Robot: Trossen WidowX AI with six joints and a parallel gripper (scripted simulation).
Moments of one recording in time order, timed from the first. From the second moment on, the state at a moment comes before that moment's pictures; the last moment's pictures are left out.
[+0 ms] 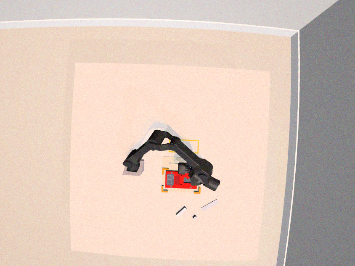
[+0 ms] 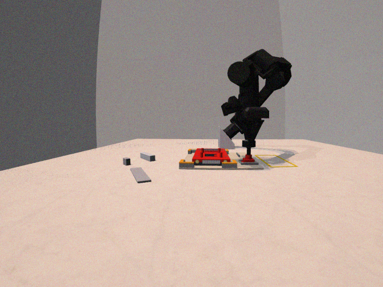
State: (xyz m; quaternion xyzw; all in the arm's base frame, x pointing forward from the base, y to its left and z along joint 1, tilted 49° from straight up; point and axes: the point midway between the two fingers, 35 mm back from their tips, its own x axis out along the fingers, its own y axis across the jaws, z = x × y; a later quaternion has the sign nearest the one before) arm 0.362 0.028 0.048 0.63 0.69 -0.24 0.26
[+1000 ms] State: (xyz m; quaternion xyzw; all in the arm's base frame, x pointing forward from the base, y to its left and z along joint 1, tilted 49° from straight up) arm 0.363 0.017 0.059 0.63 0.69 -0.24 0.26
